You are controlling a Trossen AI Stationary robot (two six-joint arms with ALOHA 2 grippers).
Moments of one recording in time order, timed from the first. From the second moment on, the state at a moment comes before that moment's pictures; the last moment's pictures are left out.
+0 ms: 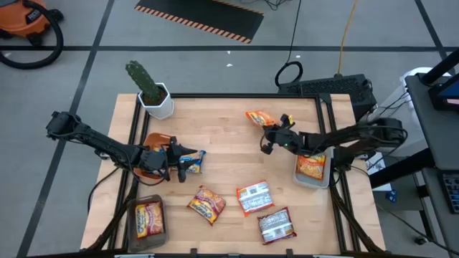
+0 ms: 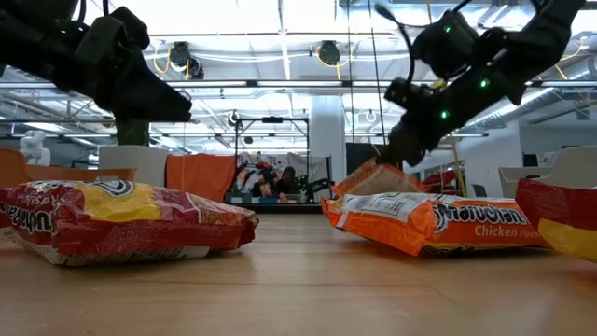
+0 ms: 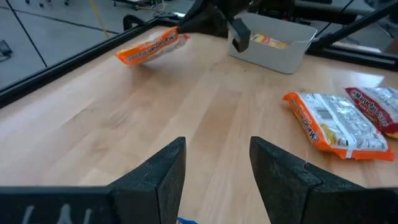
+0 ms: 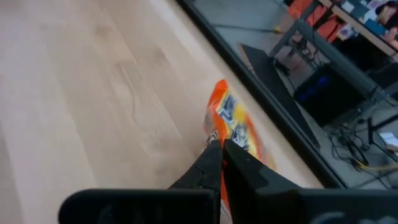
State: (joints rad) left arm -0.30 0.99 0.27 0.37 -0.55 -0.29; right arm -0.13 1.38 0.44 0.38 0.62 -0.12
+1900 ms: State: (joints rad) left arm -0.14 1.89 0.83 0.75 -0.31 0.04; right arm 0.17 1.25 0.47 0.47 0.24 0.20
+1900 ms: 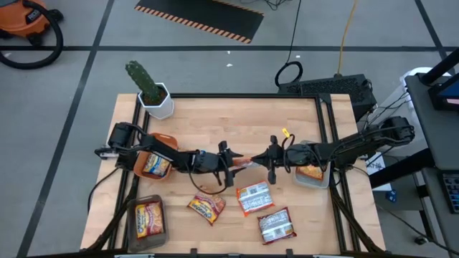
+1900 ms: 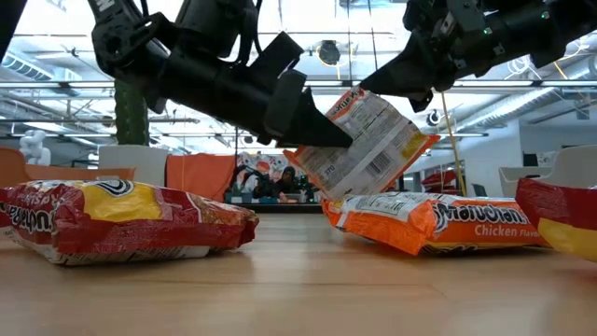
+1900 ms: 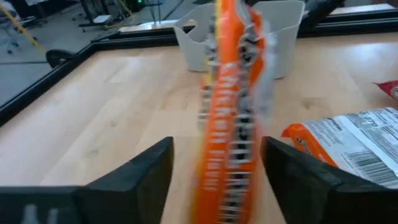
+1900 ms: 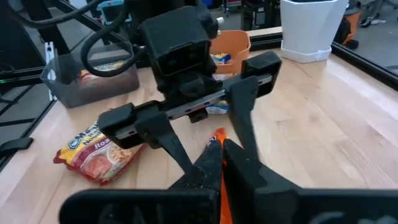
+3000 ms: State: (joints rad) left arm -0.15 1.89 0.83 0.66 -0.31 0.05; right arm 0.19 1.20 0.47 0.25 0.30 0.15
